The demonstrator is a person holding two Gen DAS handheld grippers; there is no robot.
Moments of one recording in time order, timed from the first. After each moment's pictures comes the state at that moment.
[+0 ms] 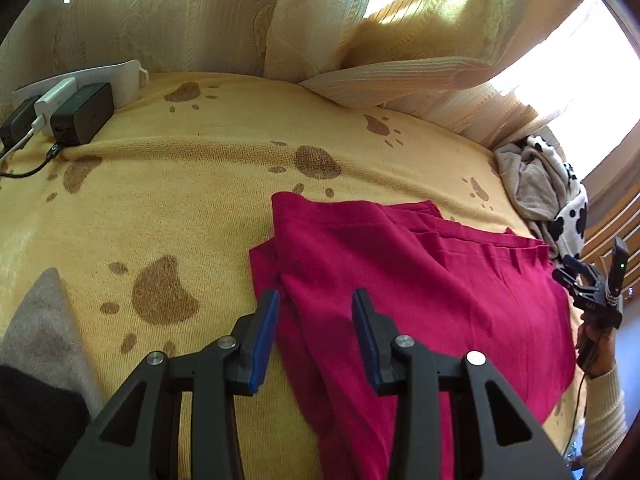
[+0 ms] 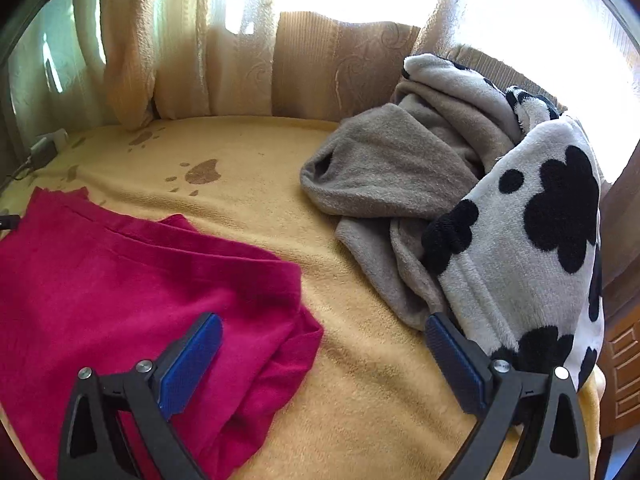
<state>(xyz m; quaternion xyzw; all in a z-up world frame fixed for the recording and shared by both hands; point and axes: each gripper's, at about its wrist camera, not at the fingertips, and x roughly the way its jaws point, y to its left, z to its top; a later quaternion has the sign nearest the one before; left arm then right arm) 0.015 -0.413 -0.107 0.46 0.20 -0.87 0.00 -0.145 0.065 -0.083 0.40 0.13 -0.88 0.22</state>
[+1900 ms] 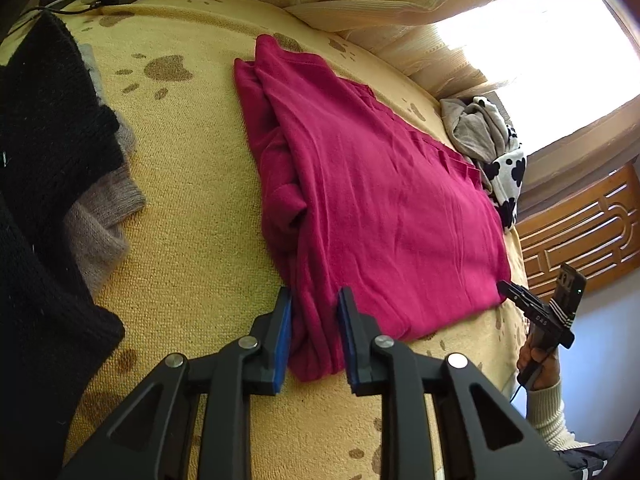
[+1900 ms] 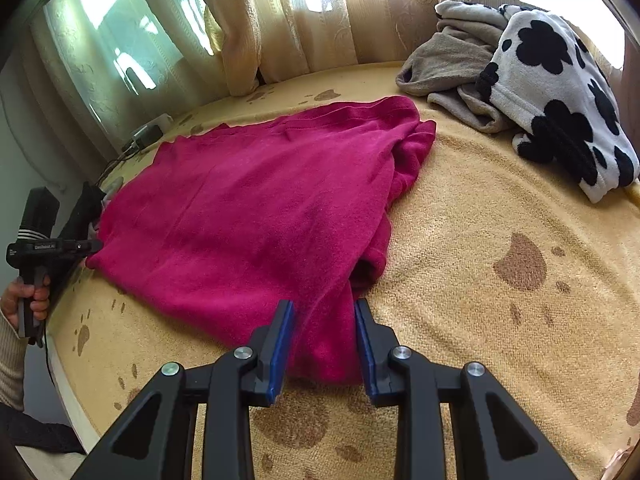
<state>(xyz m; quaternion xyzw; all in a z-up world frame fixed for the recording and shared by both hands) 0.133 -0.377 -0.135 0.49 0.29 -0.82 -0.06 0.000 0.080 -0.109 0.46 0.04 -0.83 0.32</state>
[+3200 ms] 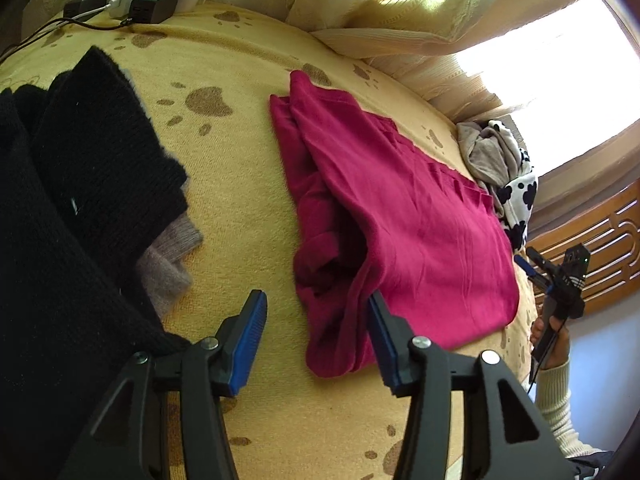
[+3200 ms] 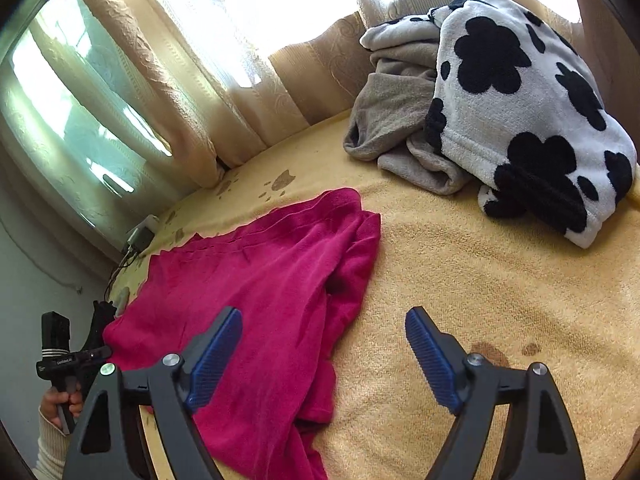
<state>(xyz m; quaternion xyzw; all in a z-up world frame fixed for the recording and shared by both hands) 0.135 -0.405 -0.121 0.49 0.29 -0.82 -0.02 -0.092 0.106 -0.081 0.45 -0.10 -0.83 0.29</state>
